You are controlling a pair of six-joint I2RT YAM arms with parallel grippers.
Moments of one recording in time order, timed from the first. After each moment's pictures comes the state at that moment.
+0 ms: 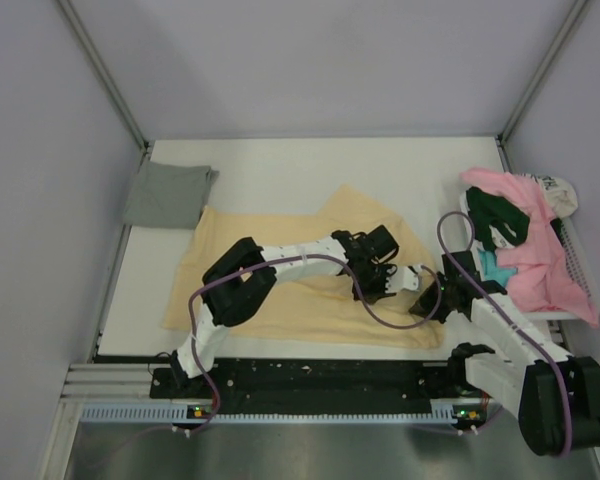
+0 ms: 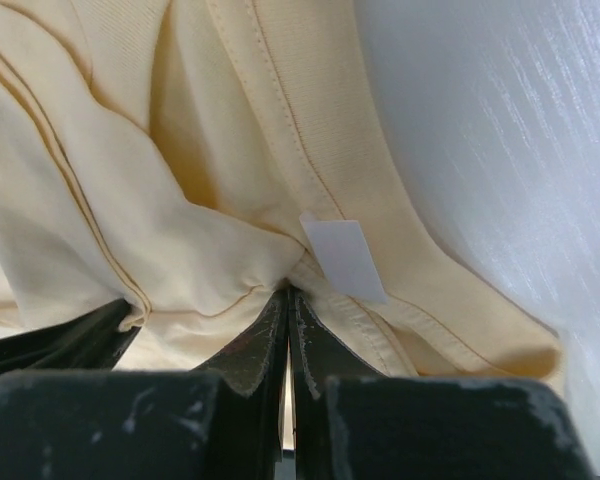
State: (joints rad) left arm -1.04 2.14 1.61 -0.61 0.42 0.60; right arm 0.13 0.98 0.39 -0.55 -0.15 0.89
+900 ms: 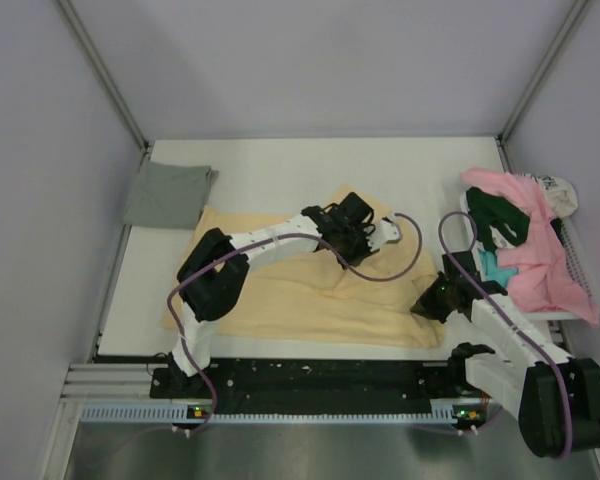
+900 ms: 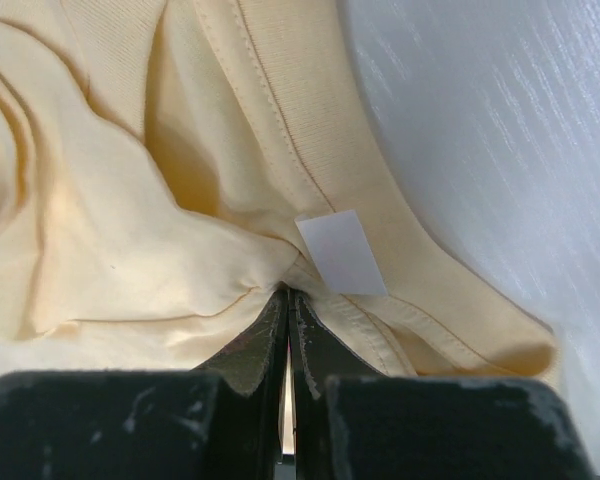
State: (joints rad) left arm -0.93 2.03 1.59 -0.57 0.29 0.42; right arm 0.13 0.97 0.39 -0.55 -0.12 0.91
